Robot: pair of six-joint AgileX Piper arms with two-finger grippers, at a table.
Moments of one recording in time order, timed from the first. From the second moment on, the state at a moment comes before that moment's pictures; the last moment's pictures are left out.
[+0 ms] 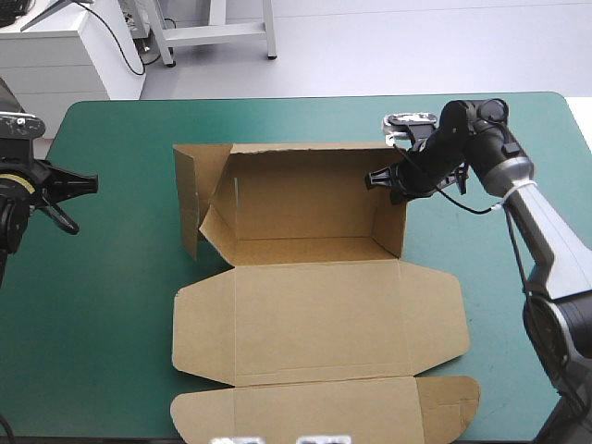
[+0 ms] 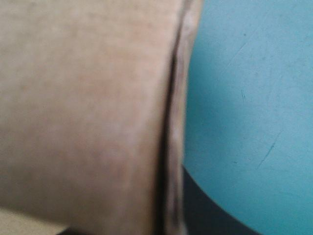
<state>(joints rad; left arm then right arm) 0.06 1.16 -1.26 0.28 0.76 -0.05 0.25 1.80 -1.73 0.23 1.24 -0.01</state>
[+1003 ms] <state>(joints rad) 0.10 1.24 -1.26 0.12 0.80 0.13 0.32 1.92 -2.06 0.09 1.21 -0.10</state>
